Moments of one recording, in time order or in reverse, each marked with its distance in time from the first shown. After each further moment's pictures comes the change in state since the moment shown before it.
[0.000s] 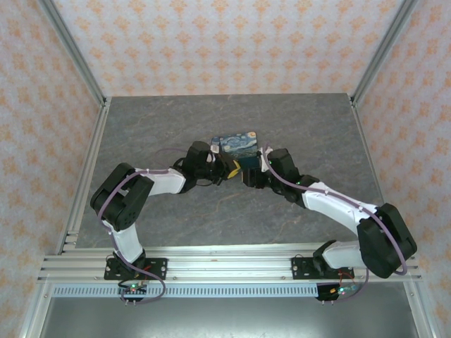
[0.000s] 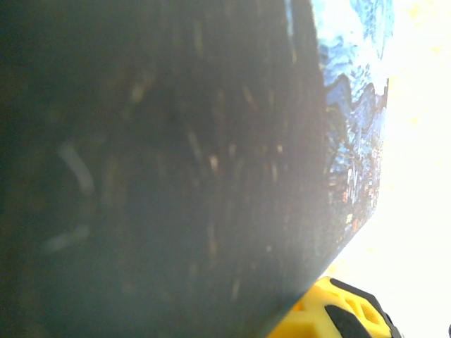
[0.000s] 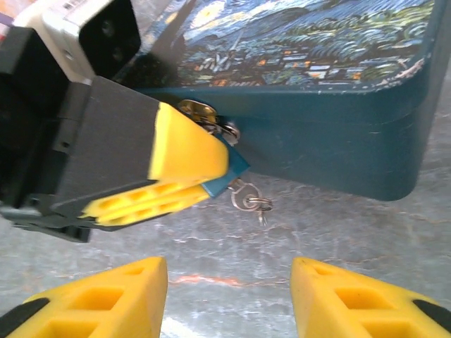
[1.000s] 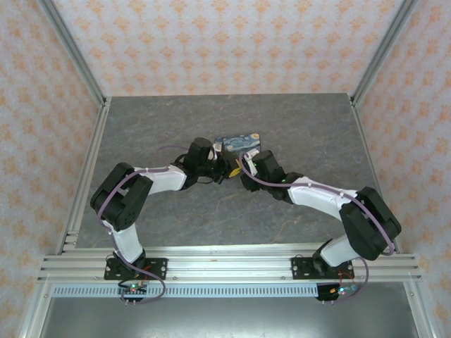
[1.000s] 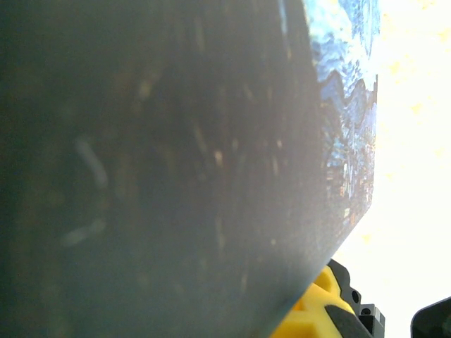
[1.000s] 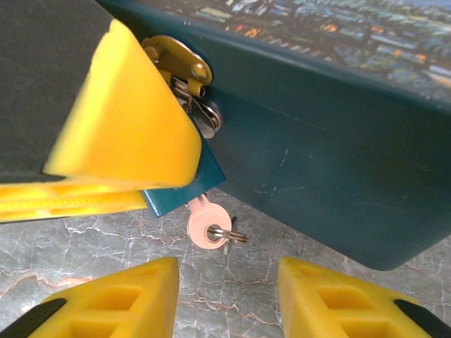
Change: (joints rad) left arm 0.000 0.000 0.045 -0.066 0.044 -0.001; right arm 0.080 0.164 0.072 -0.021 0.219 -0.268
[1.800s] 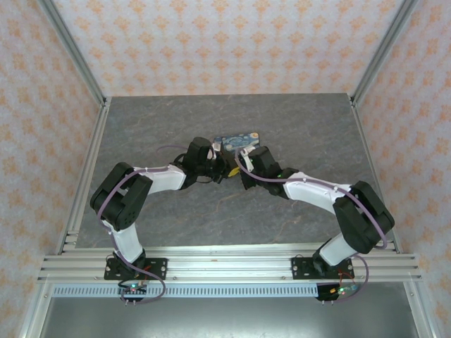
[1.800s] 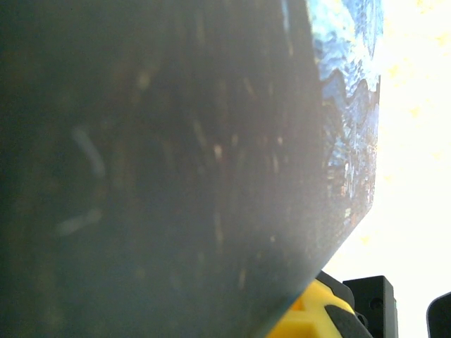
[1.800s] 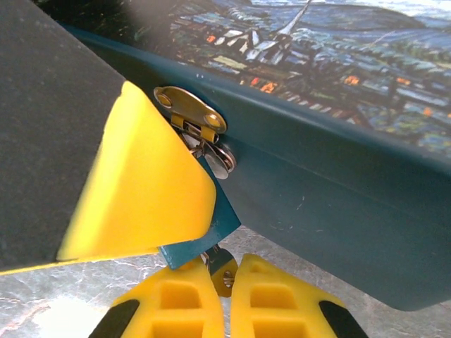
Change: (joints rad) left arm 0.009 0.000 0.000 -0.001 0.005 0.000; right arm -0.009 0.062 0.063 0.003 -0.056 0.033
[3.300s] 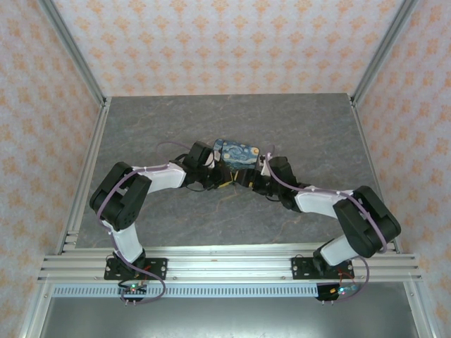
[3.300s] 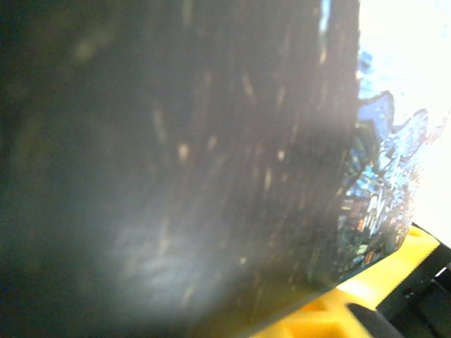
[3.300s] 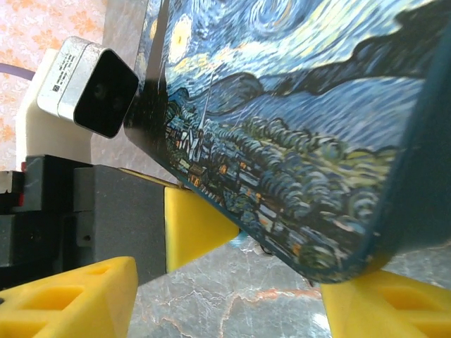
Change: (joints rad) left arm 0.006 -0.005 0.030 -0.376 -0.062 0.446; right arm -0.104 -0.036 -0.288 0.480 -0.396 0.745
